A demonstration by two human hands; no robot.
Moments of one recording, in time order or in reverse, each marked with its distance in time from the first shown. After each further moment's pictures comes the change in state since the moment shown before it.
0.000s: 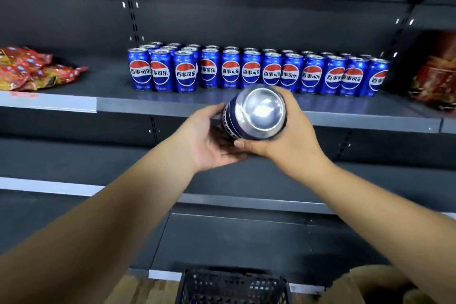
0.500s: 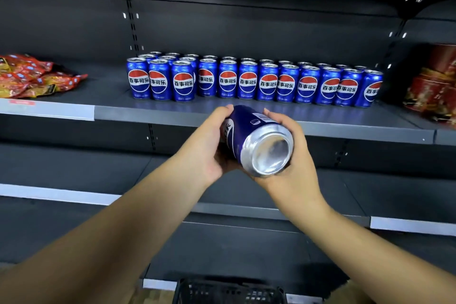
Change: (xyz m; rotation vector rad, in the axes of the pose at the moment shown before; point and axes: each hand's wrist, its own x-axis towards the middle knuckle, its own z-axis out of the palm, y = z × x) left_hand -0.008 -0.011 0.023 -0.066 -0.044 0.165; right_hand -0.032 0.008 0.005 0.228 0.091 0.011
